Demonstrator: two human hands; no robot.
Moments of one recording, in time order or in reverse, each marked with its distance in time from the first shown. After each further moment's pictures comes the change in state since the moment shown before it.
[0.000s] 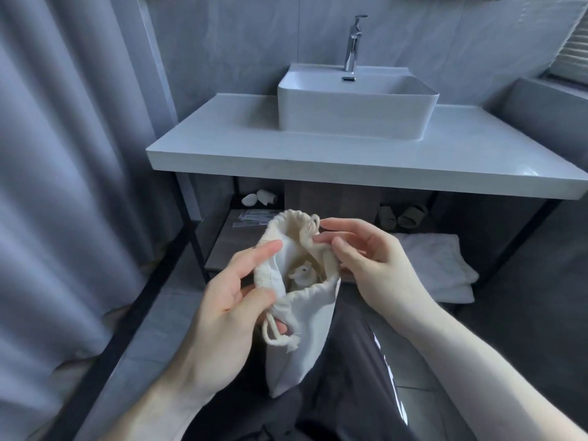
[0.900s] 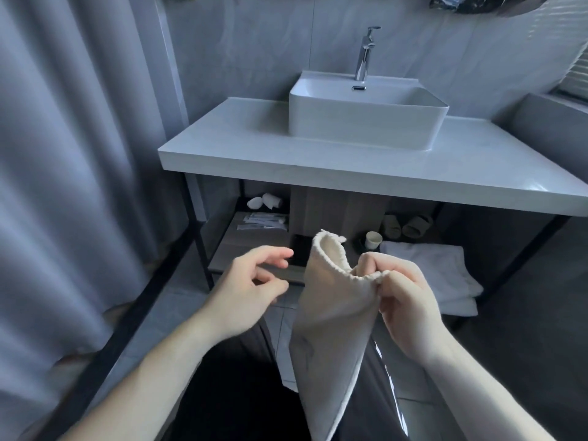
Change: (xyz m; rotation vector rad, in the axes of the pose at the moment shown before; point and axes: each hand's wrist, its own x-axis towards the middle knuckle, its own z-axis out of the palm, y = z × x) left_hand 0.056 -0.025 -0.020 0.434 -0.059 -0.061; right_hand -0.018 -0.001 -0.005 0.167 -0.089 -0.077
